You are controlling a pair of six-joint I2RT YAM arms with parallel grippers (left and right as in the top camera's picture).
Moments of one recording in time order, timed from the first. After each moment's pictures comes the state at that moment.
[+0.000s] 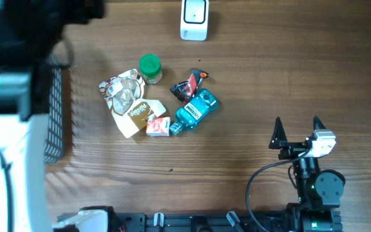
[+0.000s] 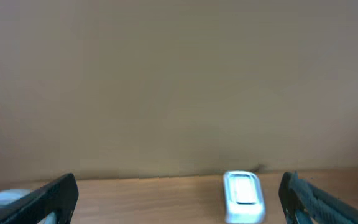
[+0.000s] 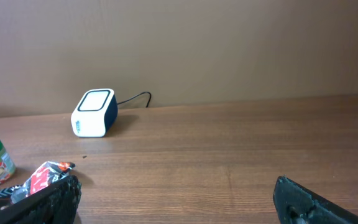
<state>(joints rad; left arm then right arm) 0.02 1.39 1.81 -0.60 0.13 -0.04 -0.04 0.02 0.01 0.00 -0.08 0.08</state>
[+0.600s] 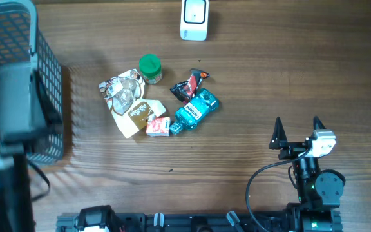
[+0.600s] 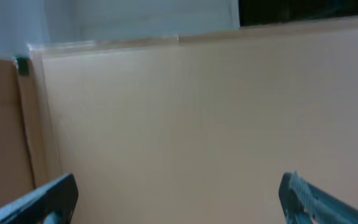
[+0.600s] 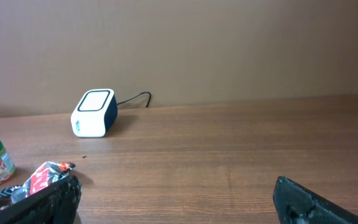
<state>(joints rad) 0.12 0.60 1.27 -0.31 0.03 0.09 -0.04 0.02 0.01 0.00 -0.08 0.08</state>
